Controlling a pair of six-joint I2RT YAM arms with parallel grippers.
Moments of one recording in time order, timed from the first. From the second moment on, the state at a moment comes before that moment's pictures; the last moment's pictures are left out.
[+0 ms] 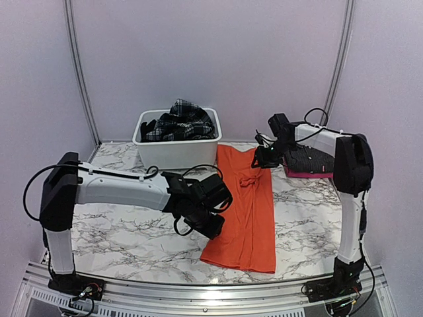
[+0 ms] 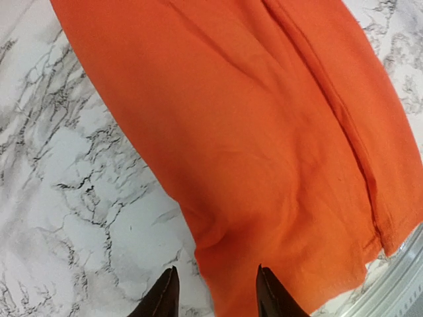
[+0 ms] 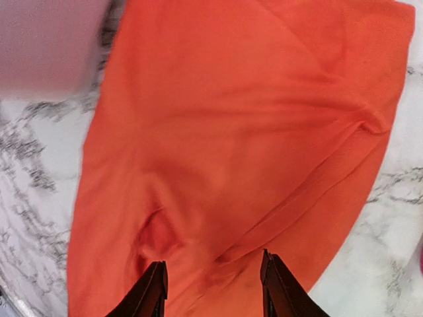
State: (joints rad) left arm -1.14 2.00 1.48 -0.63 -0.07 -0.49; right arm 0.29 2.20 1.84 -0.76 -0.30 0.13
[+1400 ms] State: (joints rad) left arm -1.32 1.73 1.33 -0.65 -0.20 -0.66; right arm 0.50 1.70 1.36 -0.55 -0.49 0.32
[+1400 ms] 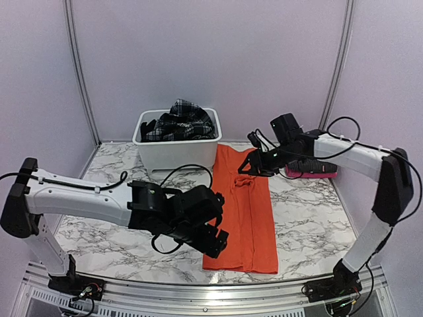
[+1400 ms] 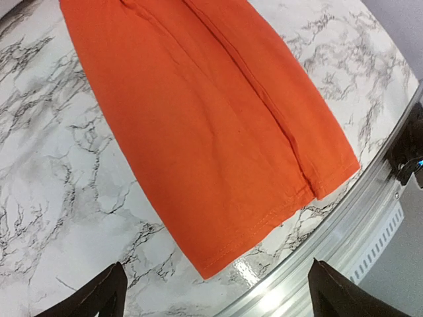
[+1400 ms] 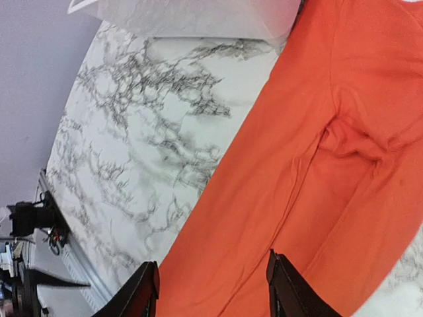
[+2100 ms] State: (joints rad) left arm -1.28 1.58 0.91 -0.35 0.03 -1.01; right arm 0.75 1.02 0.55 -0.66 -0.41 0.78
